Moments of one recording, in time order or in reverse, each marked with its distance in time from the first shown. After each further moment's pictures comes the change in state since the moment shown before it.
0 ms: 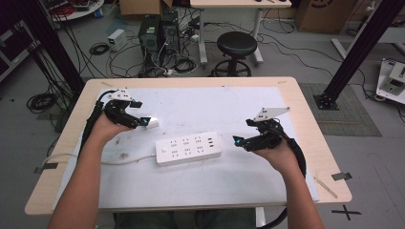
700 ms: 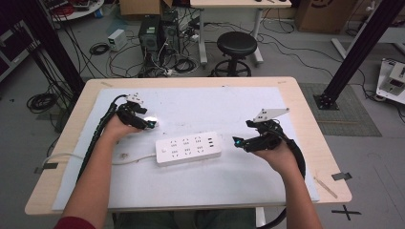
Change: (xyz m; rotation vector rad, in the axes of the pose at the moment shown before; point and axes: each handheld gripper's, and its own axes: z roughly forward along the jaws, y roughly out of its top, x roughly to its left) left arm 0.020 -0.023 0.051 0.137 -0.005 -0.067; right arm 0.001 -0.002 0.002 0.011 -0.002 0.010
